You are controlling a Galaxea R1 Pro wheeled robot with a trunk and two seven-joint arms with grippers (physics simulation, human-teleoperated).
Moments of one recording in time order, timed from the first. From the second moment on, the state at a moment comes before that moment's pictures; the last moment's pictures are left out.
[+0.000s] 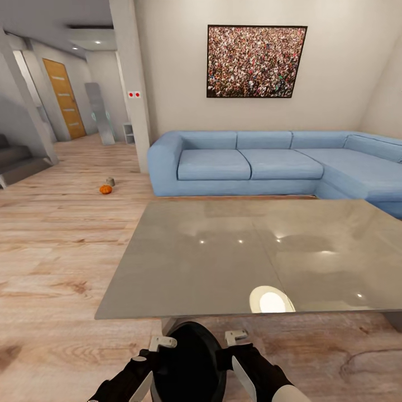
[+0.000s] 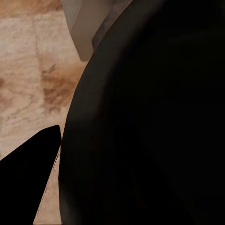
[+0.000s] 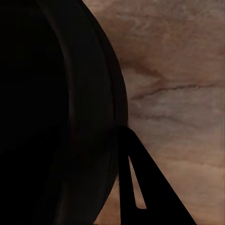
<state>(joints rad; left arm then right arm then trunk) -0.48 -0.07 -0.36 -0.44 0.23 0.22 0.11 -0.53 0.17 0.26 -0.44 -0.13 0.42 -0.07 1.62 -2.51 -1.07</state>
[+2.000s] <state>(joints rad) -0.48 -0.07 -0.42 -0.44 0.25 0.22 0.11 -0.53 0.17 0.28 -0.45 -0.17 0.42 -0.03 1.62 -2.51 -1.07</state>
